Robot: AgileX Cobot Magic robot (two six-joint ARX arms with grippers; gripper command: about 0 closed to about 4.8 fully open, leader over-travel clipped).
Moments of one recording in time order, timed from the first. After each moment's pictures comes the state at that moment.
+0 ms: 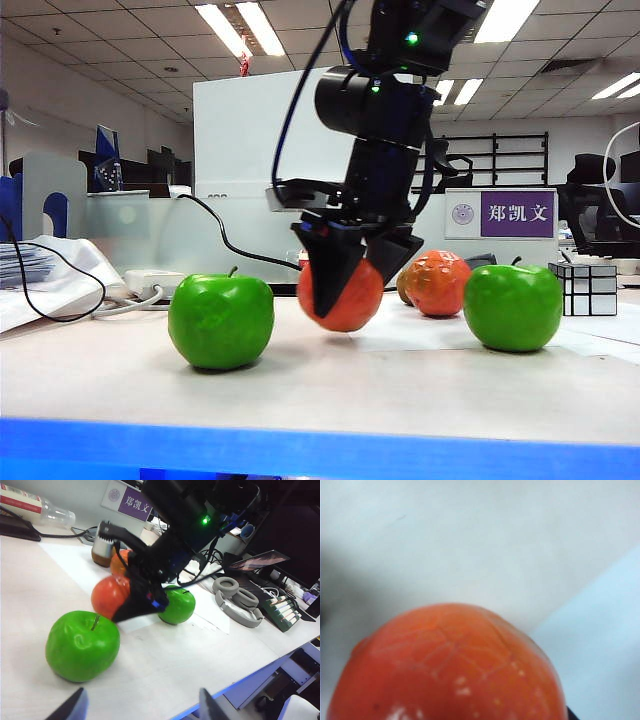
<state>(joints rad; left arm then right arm) -0.12 0.00 0.01 -0.02 0.74 -0.40 0.58 2.03 1.60 -0.77 -0.08 -0.31</state>
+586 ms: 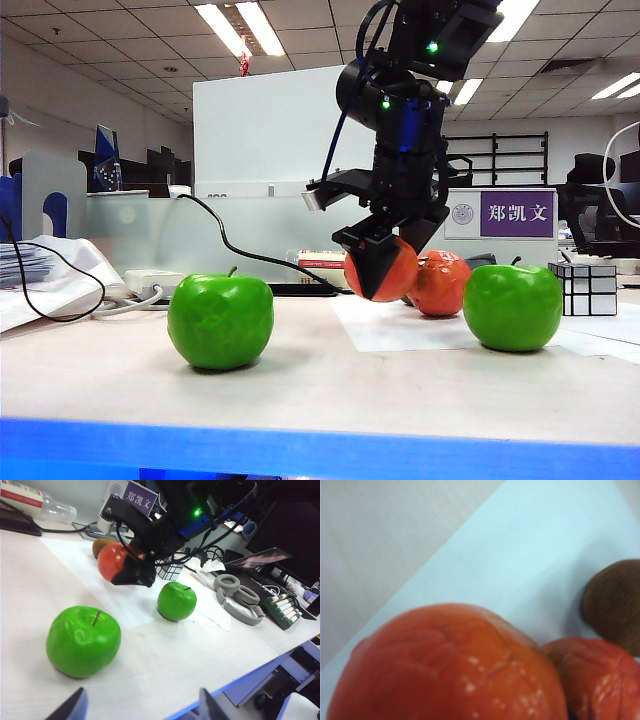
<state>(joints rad) -0.12 0.00 0.01 -0.04 0.74 -0.40 0.52 2.03 1.60 -0.60 0.21 -0.41</state>
